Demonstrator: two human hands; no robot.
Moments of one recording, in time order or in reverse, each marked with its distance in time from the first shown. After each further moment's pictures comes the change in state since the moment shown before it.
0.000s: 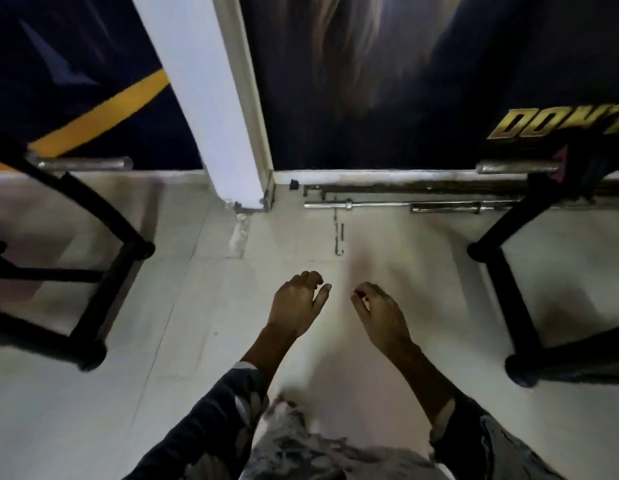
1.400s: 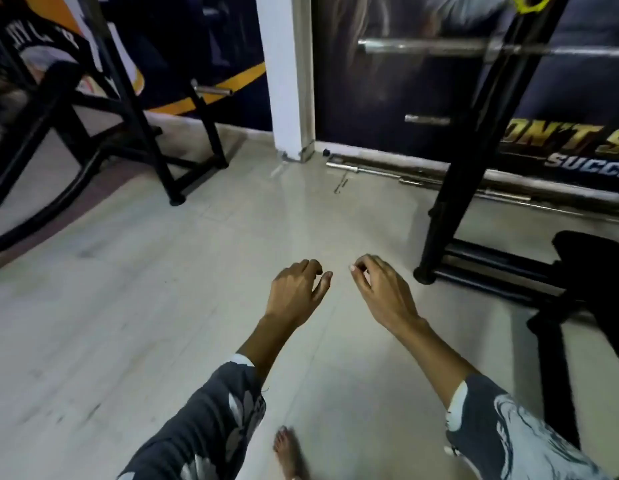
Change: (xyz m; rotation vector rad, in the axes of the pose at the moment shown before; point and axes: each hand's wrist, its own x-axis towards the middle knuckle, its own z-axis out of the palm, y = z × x) left_hand -0.729 0.707 0.184 0.166 0.303 -0.299; right_hand -0.787 0.407 -0.364 -0.085 -0.081 -0.564
